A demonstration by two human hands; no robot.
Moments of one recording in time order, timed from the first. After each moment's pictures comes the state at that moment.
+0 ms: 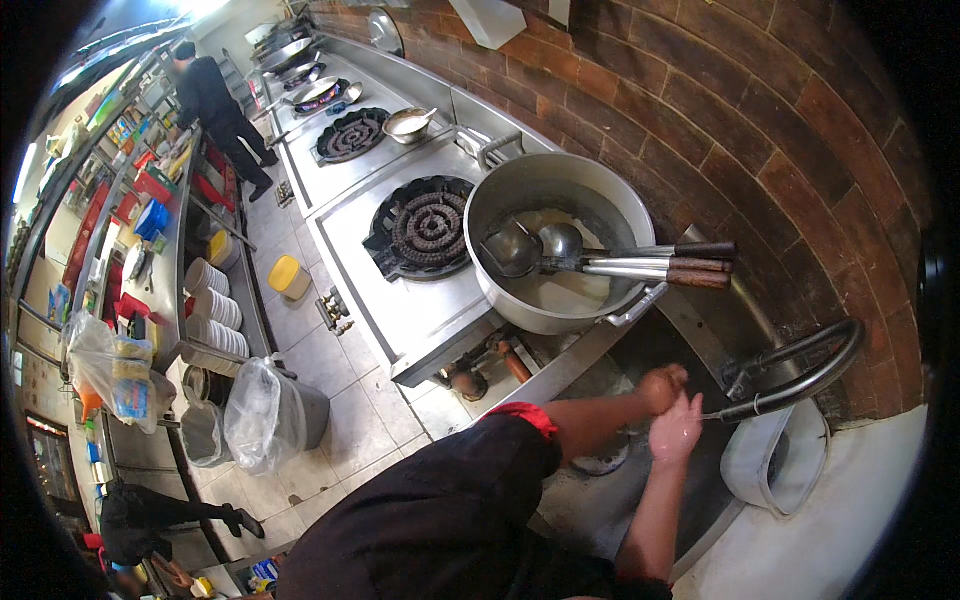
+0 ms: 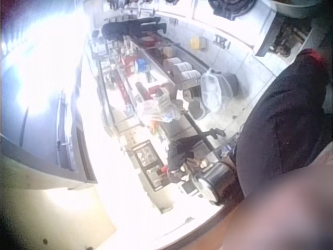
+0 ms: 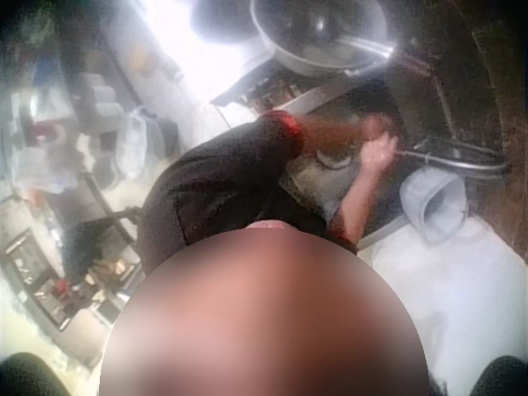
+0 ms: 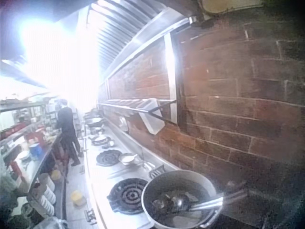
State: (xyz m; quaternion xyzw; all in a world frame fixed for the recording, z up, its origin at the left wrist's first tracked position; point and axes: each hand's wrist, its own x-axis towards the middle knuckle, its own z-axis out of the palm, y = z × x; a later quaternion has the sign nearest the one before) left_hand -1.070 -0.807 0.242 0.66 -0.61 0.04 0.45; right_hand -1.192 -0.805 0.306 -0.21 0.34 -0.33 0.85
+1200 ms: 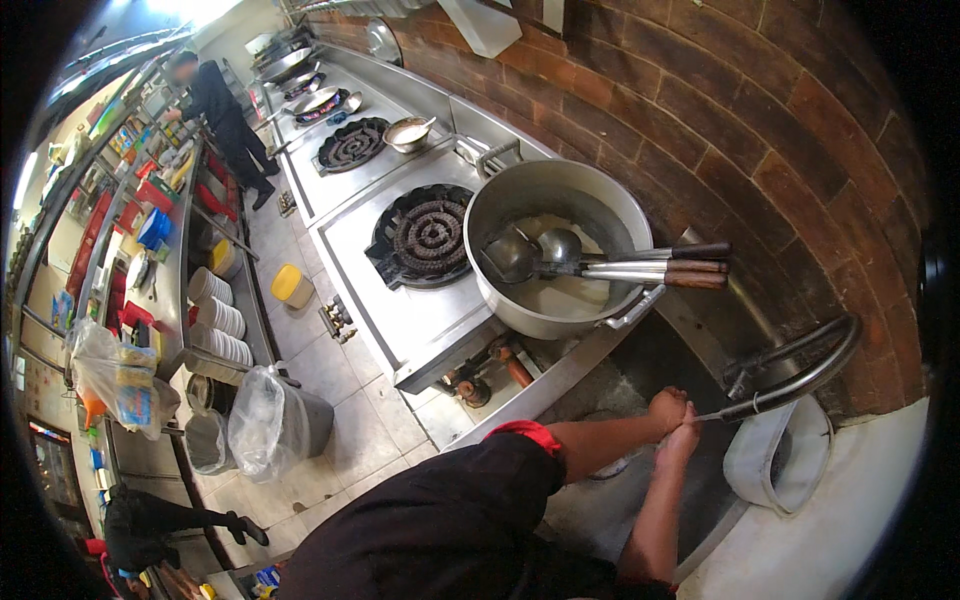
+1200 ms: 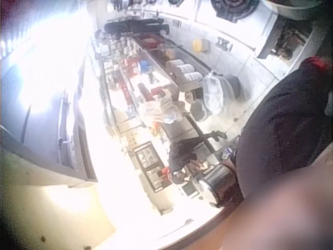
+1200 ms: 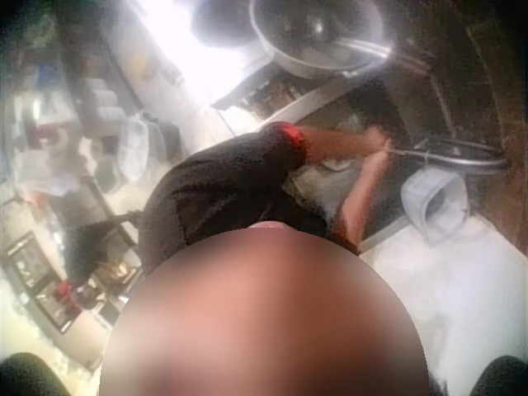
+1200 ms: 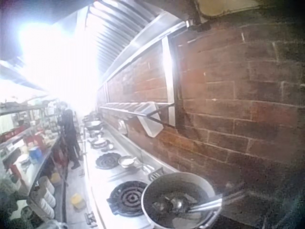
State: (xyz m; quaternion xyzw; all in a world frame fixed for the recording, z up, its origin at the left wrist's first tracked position) left_hand -1.137 -0.820 0.223 0.75 -0.57 -0.12 0.31; right_hand -1.192 -0.791 0.317 -0.34 0.52 -0.40 0.68
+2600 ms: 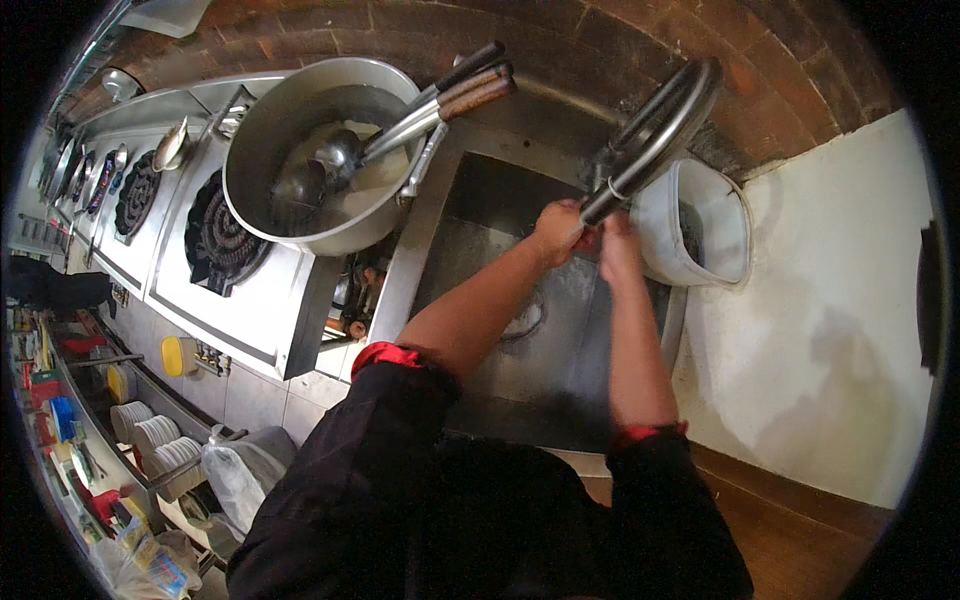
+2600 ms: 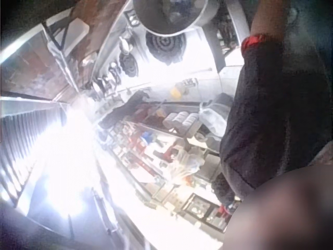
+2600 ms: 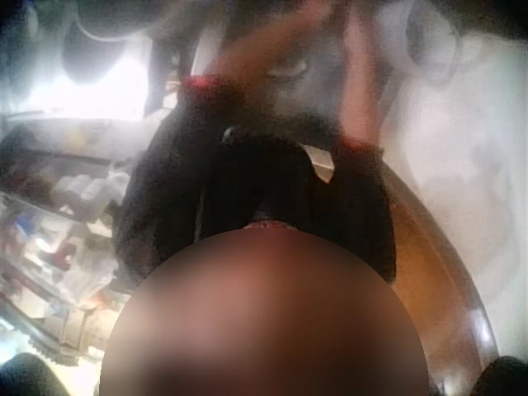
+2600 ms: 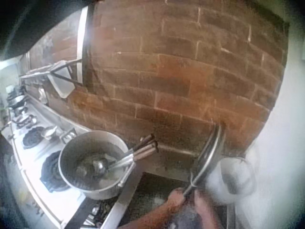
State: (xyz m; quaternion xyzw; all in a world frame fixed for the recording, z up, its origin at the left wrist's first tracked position) left_hand -1.123 -0.814 0.329 0.46 -0.25 -0.65 0.56; right_hand -1.252 -0.853 0.348 -0.48 0.50 -0.37 0.62
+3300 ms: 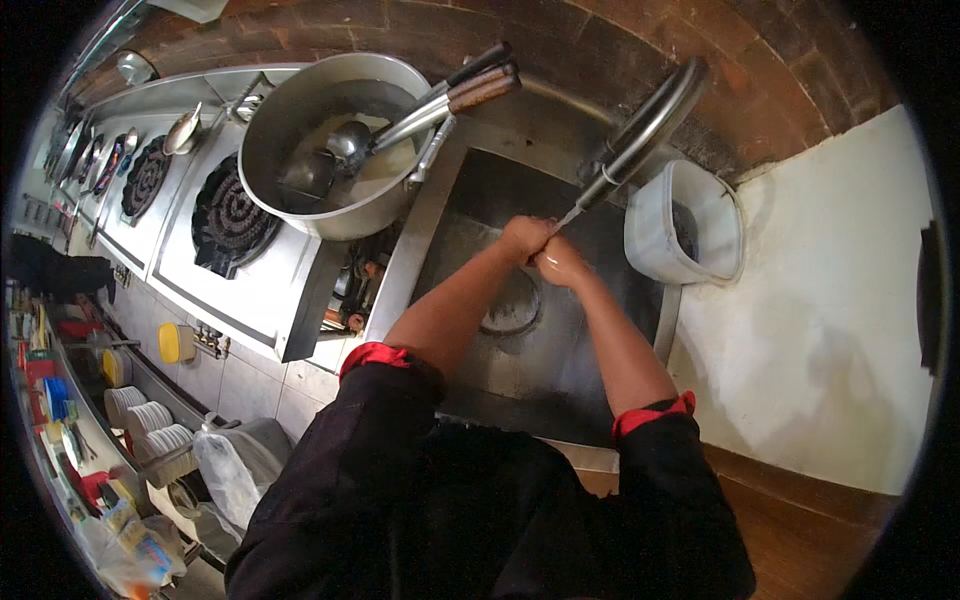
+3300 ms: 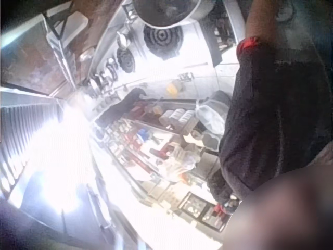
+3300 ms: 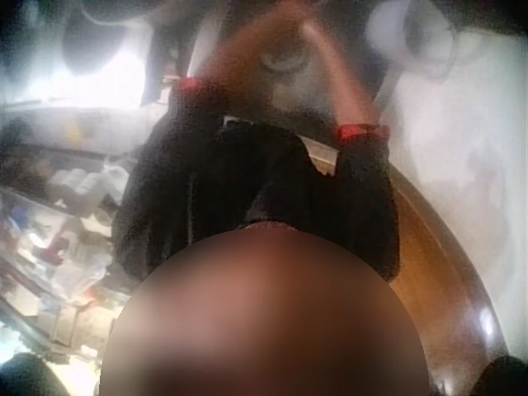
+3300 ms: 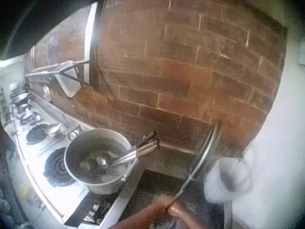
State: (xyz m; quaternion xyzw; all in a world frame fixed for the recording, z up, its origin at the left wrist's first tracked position) left_hand -1.095 -0.777 0.302 0.61 -0.28 -0.63 0.39; right_hand -1.217 -0.797 0.335 -0.89 0.34 -0.04 0.31
